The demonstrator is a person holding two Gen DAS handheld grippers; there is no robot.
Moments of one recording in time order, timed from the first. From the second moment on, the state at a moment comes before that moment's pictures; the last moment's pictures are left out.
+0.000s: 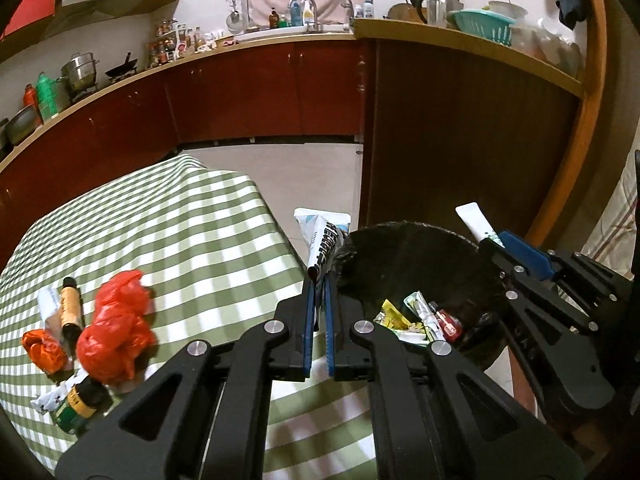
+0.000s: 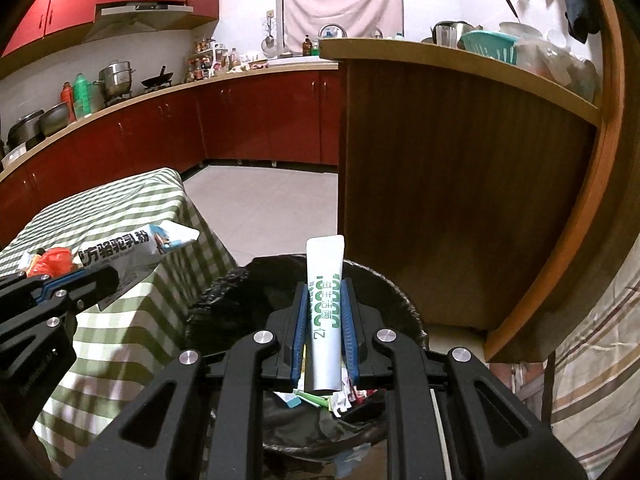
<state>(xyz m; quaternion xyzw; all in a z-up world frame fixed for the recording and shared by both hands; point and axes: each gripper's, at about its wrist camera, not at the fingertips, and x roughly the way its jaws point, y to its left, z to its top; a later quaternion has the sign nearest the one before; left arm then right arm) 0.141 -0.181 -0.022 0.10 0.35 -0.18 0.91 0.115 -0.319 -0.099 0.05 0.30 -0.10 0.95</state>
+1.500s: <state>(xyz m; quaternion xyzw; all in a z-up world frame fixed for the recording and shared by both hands) 0.129 -0.083 -0.002 0.07 0.36 -0.10 0.93 0.109 -0.265 -0.082 0.05 0.30 -0.05 0.95</state>
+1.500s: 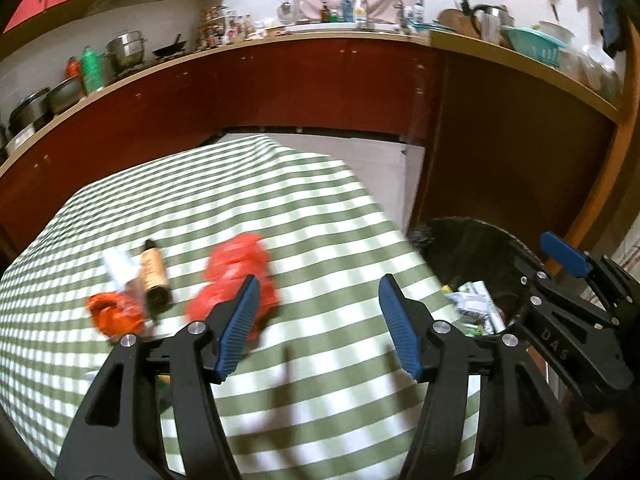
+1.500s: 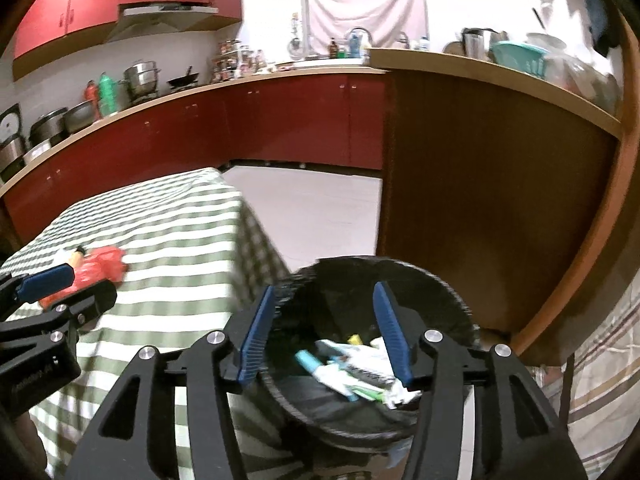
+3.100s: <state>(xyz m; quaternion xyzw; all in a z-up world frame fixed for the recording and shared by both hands) 0.101 0.091 -0.029 0.05 0.39 -0.01 0.92 0.102 -0.099 -0.082 -0.01 0.32 0.07 0.94</state>
